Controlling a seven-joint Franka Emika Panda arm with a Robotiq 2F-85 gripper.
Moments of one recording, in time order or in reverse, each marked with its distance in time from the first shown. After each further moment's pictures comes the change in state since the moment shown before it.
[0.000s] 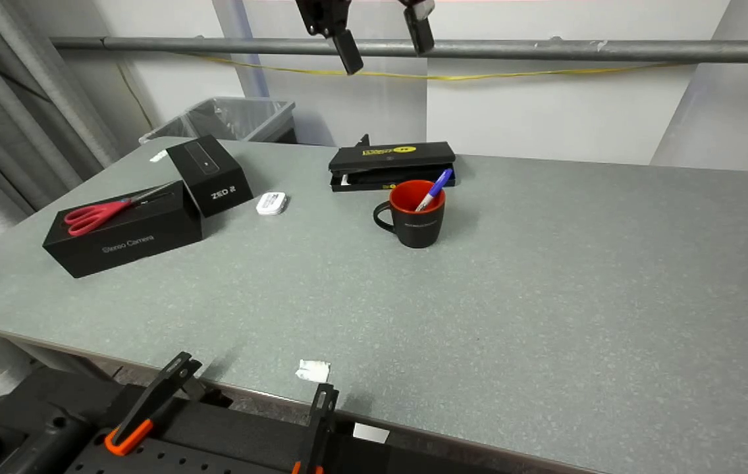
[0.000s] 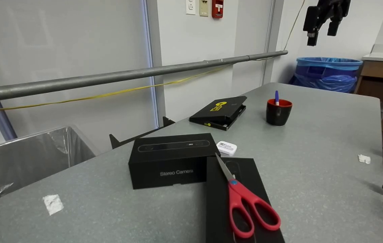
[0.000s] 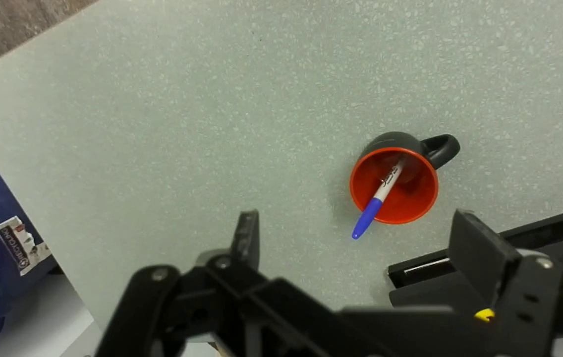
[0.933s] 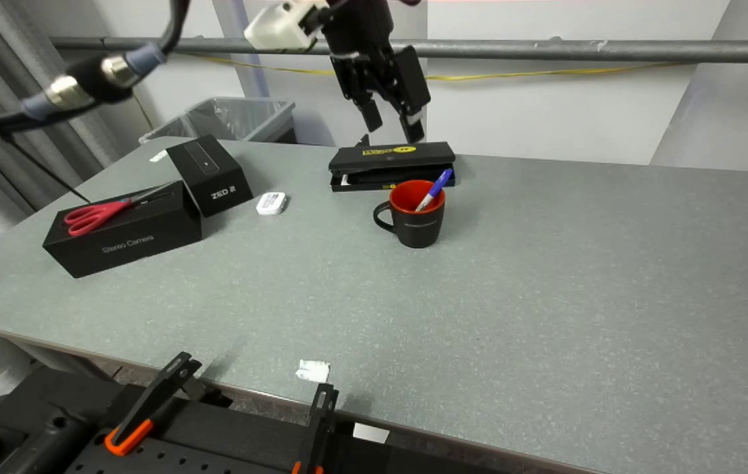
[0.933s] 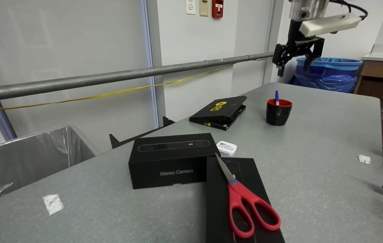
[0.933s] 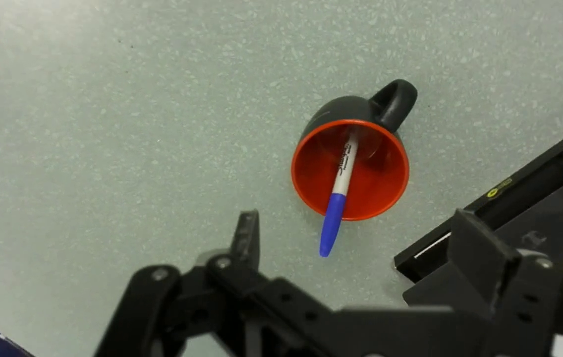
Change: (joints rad) arm 0.004 0.293 -0.023 0.027 -0.022 0.315 0.410
